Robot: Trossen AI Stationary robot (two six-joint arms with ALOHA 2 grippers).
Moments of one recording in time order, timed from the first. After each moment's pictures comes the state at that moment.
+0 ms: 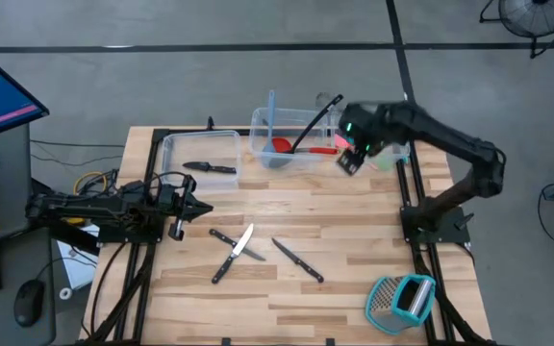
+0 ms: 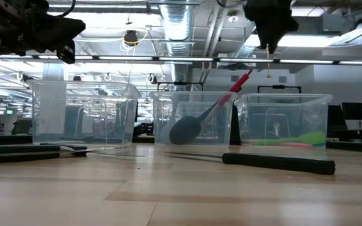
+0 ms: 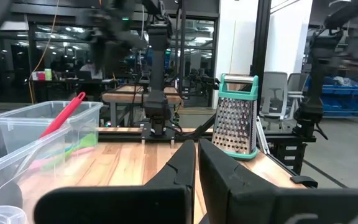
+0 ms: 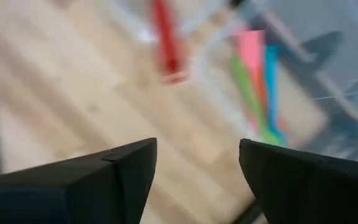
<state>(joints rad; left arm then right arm) 0.02 0.26 0.01 0.41 0.10 -0.06 -0.34 1.47 1.65 -1.47 0.21 0.37</state>
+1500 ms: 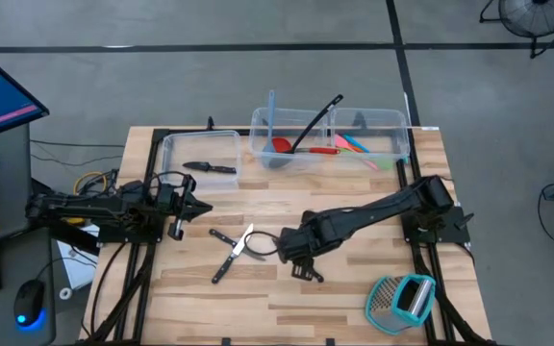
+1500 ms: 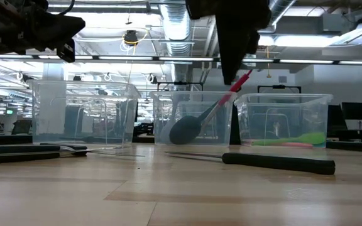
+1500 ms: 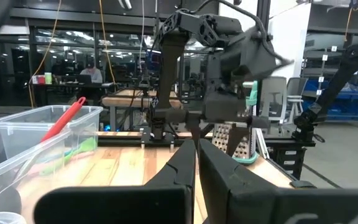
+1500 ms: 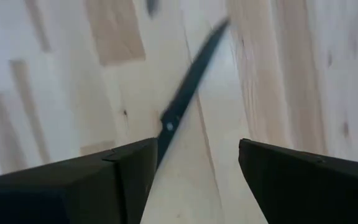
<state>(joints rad) 0.02 0.26 0.01 0.43 0.10 -0.06 0.32 1.95 1.64 -1.03 0.14 0.49</state>
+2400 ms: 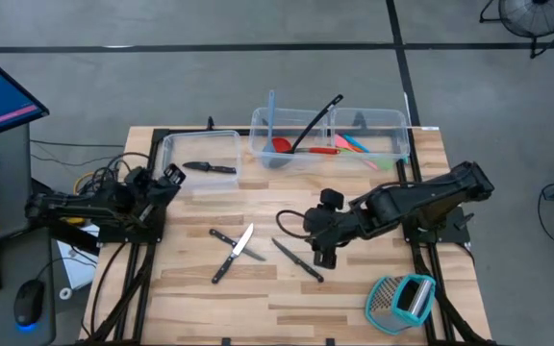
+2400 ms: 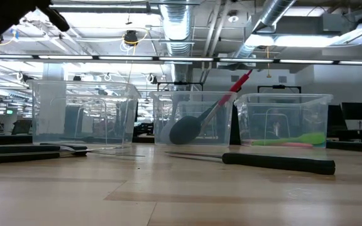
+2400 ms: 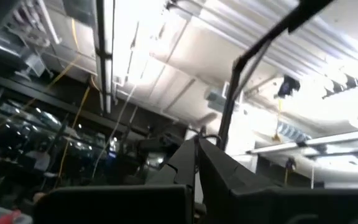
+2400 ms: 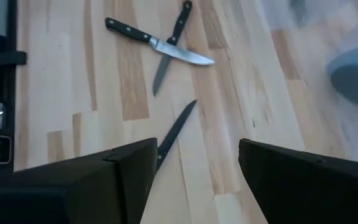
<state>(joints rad) 0.02 0.27 0.01 0.99 0.05 -0.45 0.37 1.62 1.64 -1.04 0.32 0.42</state>
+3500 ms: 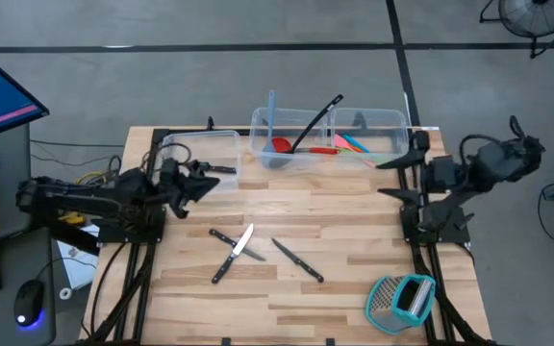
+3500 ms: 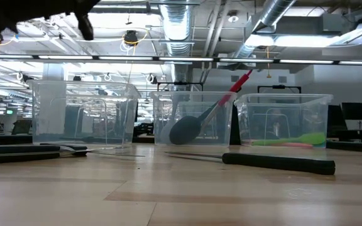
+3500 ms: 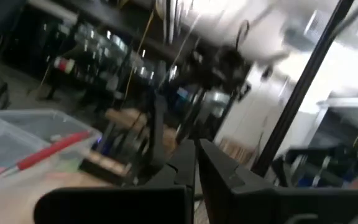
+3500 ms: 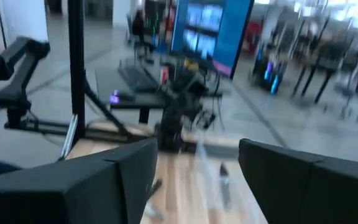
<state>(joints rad) 0.02 0.64 0.28 0.69 -0.08 -0.48 0.54 0.82 1.30 -0.55 0.58 -0.15</state>
